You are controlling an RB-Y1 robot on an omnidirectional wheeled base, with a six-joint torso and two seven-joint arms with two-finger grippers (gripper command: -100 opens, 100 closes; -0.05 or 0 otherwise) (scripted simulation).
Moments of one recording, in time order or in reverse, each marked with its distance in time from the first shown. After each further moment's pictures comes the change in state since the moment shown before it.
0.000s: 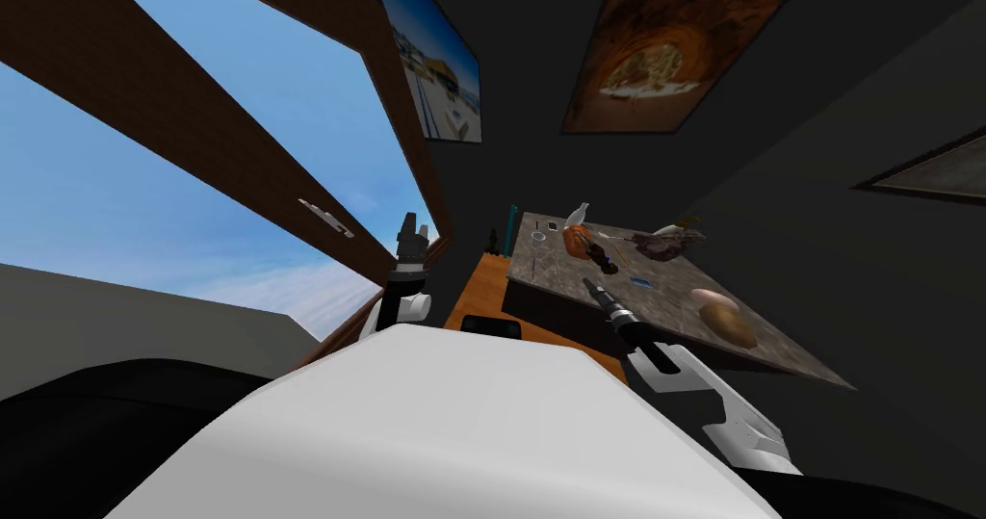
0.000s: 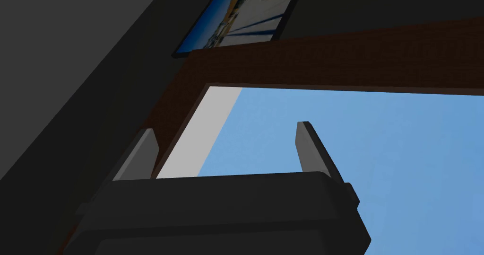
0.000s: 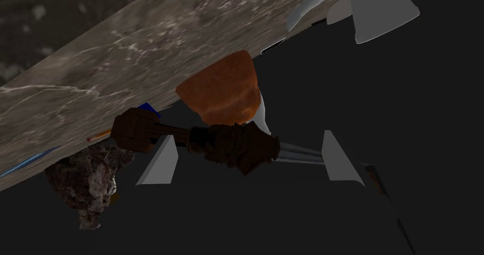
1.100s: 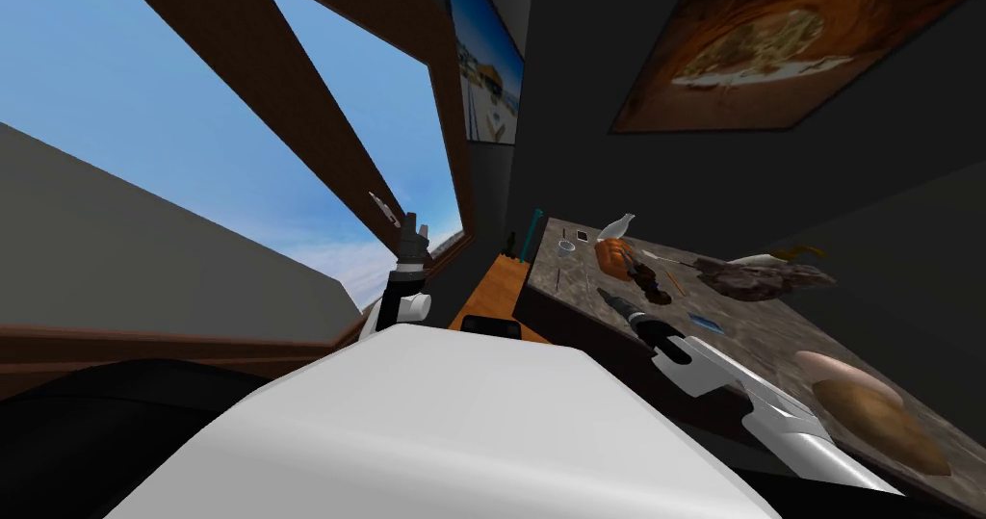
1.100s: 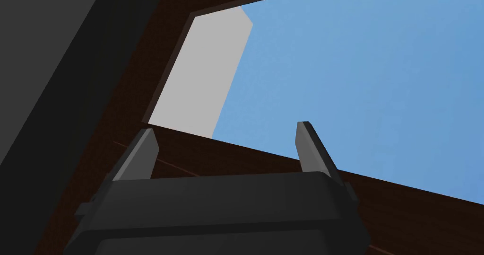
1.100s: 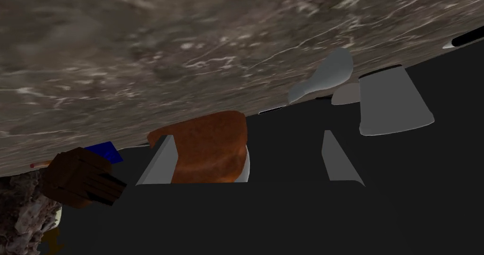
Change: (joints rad) left arm 0.000 0.000 0.000 0.000 0.000 0.000 0.000; right arm -0.059 -0.271 0.134 0.177 -0.052 0.159 -0.083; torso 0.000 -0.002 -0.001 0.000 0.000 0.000
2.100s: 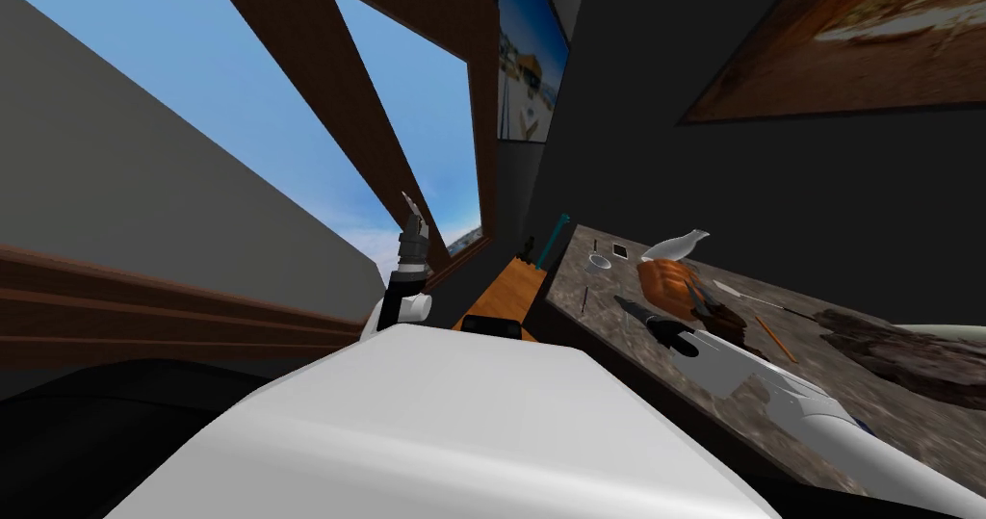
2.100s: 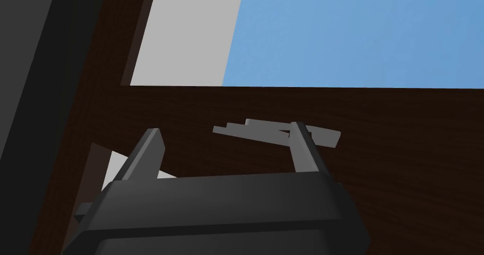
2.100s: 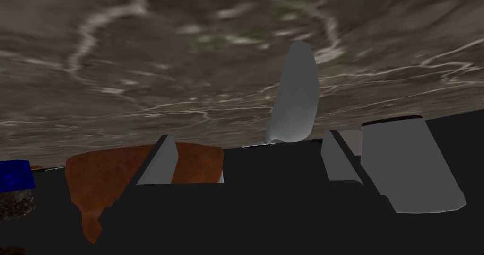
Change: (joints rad) left arm 0.002 0.002 -0.010 0.005 -0.001 0.002 0.002; right arm -0.090 -0.188 0.180 0.134 -0.078 0.140 -0.125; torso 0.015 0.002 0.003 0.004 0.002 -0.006
